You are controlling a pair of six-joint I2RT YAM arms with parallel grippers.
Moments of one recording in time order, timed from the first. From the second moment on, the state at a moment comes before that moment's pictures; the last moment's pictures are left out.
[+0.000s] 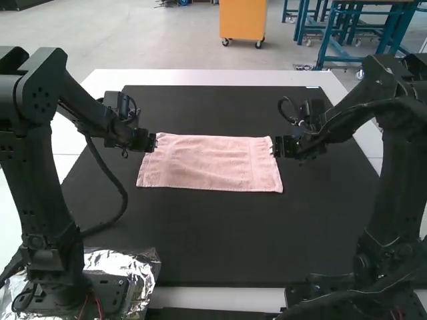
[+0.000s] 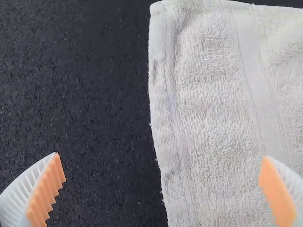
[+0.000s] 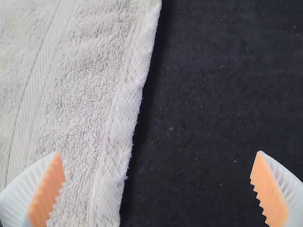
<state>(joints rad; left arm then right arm) 0.00 1.85 0.93 0.14 0.04 0.07 0.17 1.95 0.98 0.10 -0.16 0.02</state>
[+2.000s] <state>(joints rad) 0.01 2.08 1.13 0.09 0.20 0.10 0.21 2.16 1.22 0.07 -0.18 -0.06</state>
